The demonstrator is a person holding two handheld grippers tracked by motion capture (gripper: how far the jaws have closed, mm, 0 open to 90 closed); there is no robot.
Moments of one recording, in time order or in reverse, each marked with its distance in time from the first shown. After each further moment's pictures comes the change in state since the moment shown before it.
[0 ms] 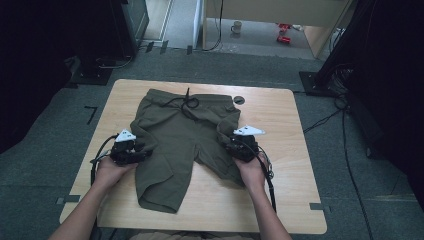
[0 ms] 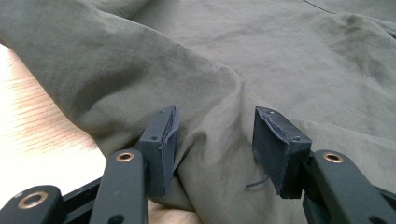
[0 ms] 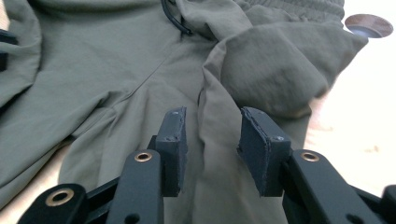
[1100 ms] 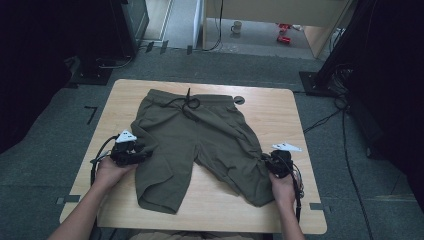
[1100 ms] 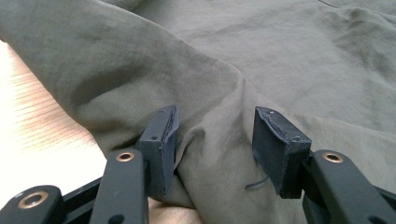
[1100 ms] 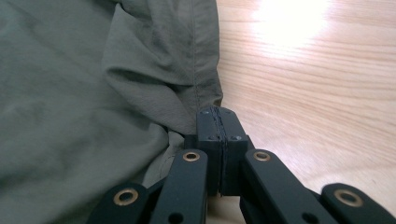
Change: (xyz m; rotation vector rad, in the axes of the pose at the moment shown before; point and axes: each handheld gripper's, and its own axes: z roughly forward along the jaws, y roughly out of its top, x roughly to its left) left arm 0.000 -0.002 0.001 0.012 -0.002 0.011; right arm -0.081 -0.081 -0.047 0.082 -0.189 0.195
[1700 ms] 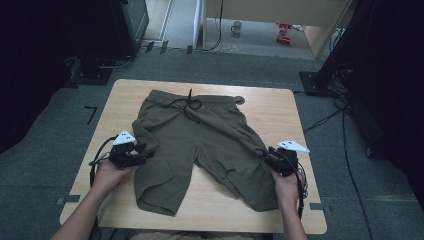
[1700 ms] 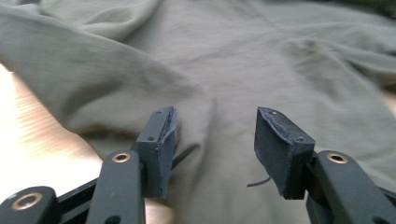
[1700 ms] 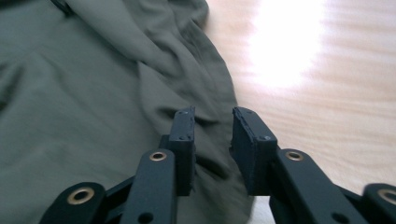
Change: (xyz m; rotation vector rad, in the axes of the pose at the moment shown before) left arm -0.026 0.006 -0.024 -0.070 -0.051 0.031; right arm 0.006 0.015 -0.027 -0.140 0.001 -0.029
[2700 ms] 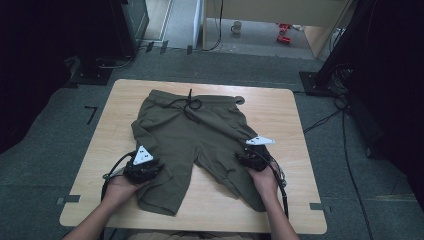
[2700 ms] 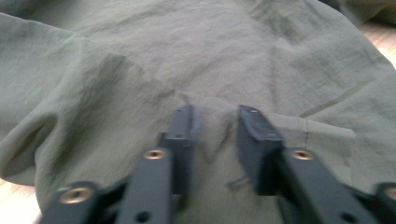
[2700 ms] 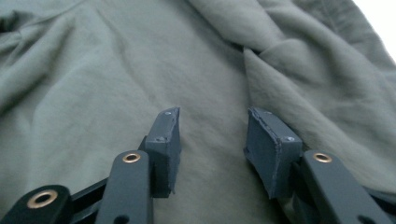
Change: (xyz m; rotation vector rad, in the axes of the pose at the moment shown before) left arm -0.044 -0.025 0.022 0.081 0.058 0.125; right arm 0.049 0.000 0.065 0.130 0.152 -0.146
